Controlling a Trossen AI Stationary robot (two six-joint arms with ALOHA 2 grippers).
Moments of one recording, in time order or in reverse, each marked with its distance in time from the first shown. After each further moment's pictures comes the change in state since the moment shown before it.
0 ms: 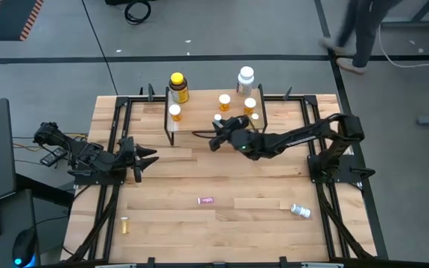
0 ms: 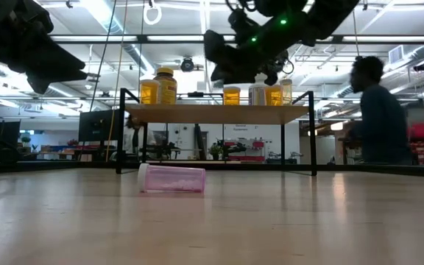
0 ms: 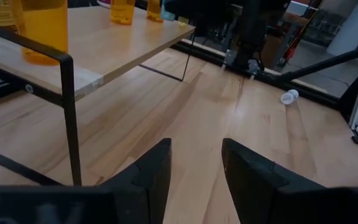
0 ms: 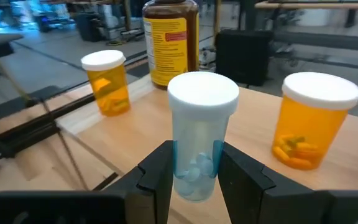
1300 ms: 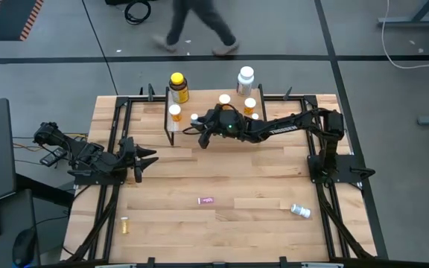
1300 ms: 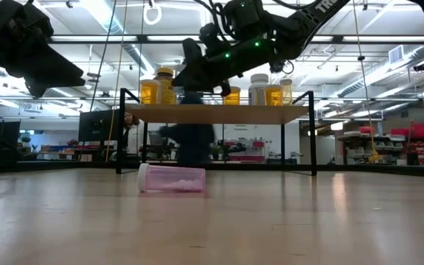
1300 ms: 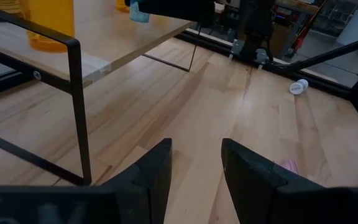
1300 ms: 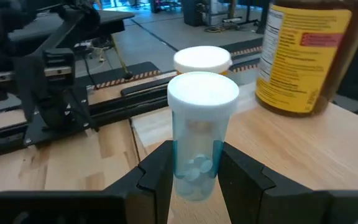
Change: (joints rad) left arm 0.000 0.000 0.000 -0.060 -0.003 -0.026; right arm -0.186 0.166 0.174 0.079 -0.659 -0.208
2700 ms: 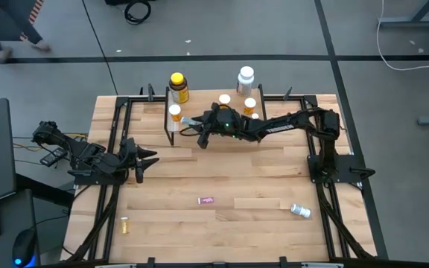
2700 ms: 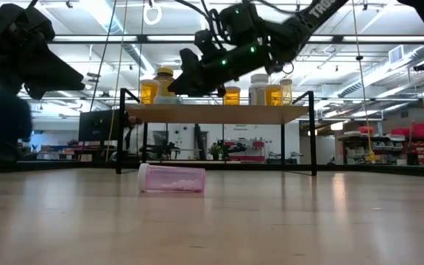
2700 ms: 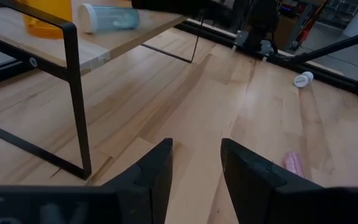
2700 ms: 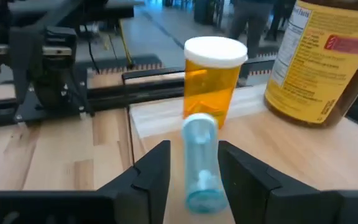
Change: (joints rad) left arm 0.000 0.040 0.000 -0.005 0.006 -0.034; right arm -0.024 0.033 0.045 -0.043 -0.041 -0.118
